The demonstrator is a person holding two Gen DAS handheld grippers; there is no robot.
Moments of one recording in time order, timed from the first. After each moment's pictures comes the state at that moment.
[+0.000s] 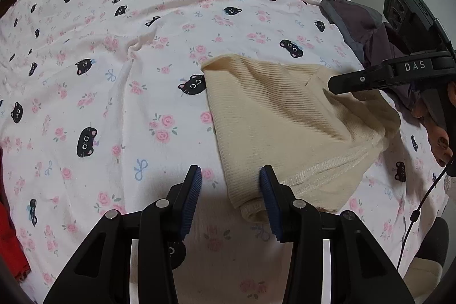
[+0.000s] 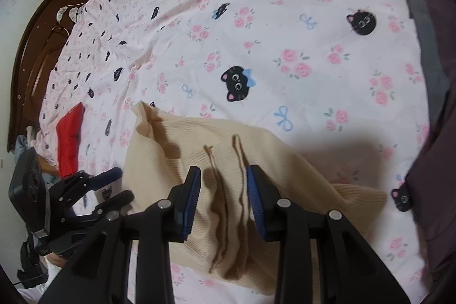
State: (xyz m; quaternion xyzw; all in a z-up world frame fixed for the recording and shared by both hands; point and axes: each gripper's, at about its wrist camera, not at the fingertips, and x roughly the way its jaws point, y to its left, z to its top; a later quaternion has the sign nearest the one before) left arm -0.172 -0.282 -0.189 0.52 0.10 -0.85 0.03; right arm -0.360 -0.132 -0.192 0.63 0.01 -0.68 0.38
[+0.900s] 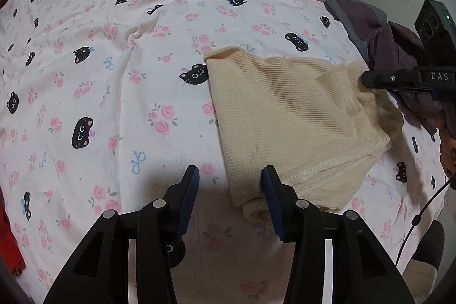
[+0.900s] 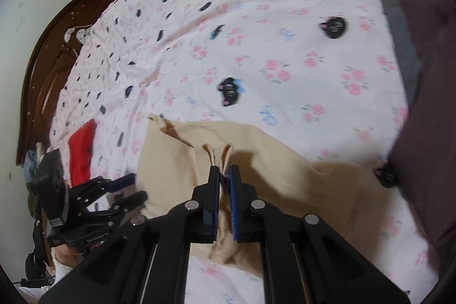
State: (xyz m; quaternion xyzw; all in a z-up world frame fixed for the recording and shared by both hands) left arm -0.173 -0.284 -0.196 0.53 0.11 -0.84 0.04; right arm -0.350 -0.094 -0.173 0.59 -0.03 -0.72 0.37
